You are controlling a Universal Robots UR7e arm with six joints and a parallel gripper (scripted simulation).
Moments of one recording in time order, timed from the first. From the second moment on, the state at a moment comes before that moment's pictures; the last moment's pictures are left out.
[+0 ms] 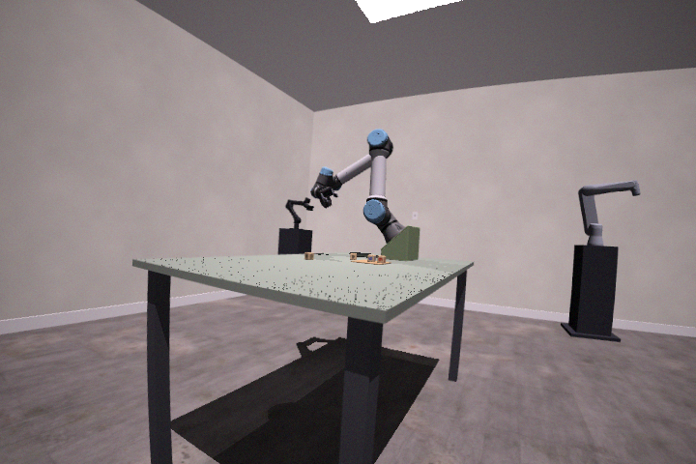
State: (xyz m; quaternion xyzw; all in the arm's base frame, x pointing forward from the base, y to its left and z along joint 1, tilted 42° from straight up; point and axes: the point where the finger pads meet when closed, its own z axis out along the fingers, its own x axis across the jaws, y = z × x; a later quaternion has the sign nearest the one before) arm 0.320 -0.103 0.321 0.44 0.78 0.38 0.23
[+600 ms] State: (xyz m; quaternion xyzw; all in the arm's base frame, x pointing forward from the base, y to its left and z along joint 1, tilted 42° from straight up) arm 0.306 -0.087 0.288 0.48 0.78 0.38 0.09
